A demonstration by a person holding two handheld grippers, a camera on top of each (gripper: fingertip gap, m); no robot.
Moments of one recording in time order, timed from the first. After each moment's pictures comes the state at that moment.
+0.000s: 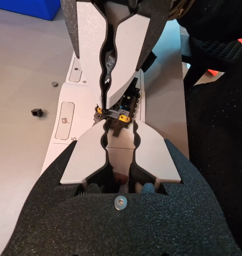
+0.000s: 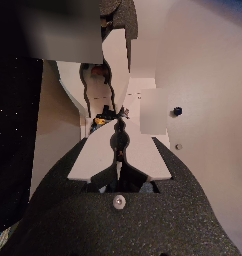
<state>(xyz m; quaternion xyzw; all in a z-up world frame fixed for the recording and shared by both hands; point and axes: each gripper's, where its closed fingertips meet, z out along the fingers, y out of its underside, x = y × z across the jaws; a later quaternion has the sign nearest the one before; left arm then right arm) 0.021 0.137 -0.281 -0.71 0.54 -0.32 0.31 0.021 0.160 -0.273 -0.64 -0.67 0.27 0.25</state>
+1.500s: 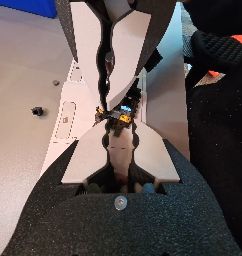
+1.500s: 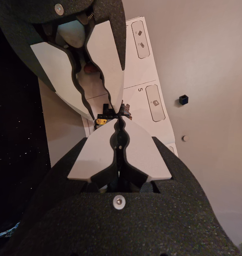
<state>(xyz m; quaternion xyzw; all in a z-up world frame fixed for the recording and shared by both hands) 0.021 0.137 -0.282 -0.72 0.54 -0.32 0.31 0.021 0.159 -0.277 -0.71 -0.64 0.24 0.16</state>
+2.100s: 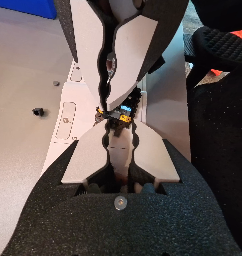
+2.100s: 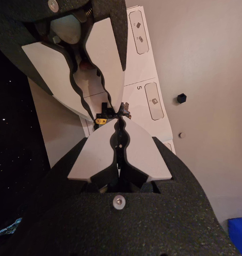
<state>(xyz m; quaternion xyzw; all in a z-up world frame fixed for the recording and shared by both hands) 0.021 0.137 -0.282 -0.72 0.54 -0.31 0.31 0.022 0.159 -0.277 -0.72 -0.65 0.18 0.16</state>
